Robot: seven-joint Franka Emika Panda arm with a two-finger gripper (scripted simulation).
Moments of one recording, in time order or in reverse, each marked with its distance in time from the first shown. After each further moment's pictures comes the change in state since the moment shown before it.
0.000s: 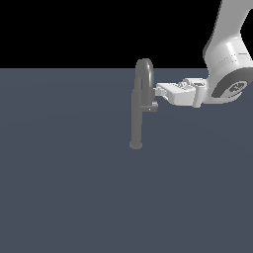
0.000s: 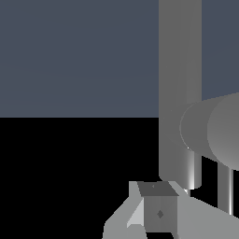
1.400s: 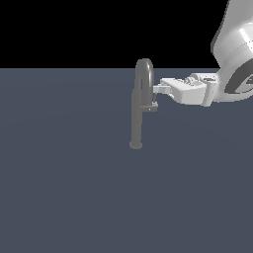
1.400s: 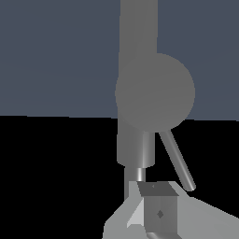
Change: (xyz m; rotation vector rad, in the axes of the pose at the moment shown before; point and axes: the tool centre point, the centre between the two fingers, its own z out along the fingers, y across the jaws) arm -0.018 0.044 0.000 0.007 0.009 -0.022
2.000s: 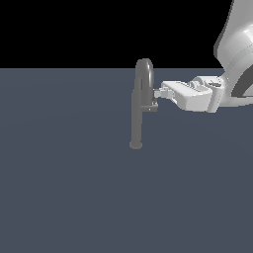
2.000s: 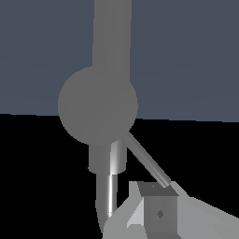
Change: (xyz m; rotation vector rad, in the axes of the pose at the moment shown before) arm 0.006 0.028 0.000 -0.007 -0.002 -0.013
